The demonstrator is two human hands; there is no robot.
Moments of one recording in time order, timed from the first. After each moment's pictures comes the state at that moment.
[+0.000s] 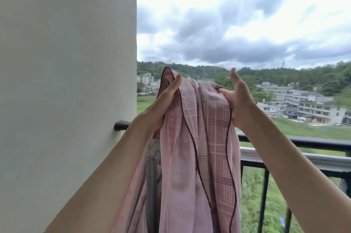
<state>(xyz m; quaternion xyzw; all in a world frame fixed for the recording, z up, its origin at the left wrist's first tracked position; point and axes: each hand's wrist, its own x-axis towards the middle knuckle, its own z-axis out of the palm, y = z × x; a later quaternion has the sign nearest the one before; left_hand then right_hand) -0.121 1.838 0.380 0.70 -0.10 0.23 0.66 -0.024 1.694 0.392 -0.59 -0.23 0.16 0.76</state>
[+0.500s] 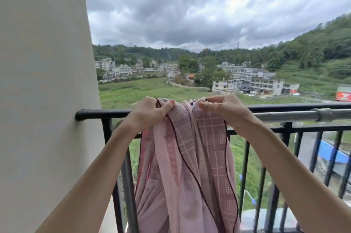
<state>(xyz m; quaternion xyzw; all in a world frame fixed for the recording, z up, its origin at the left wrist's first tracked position) -0.106 1.825 0.324 0.93 0.01 0.23 0.29 -0.075 1.623 0.326 -0.78 -0.24 -0.06 0.57</state>
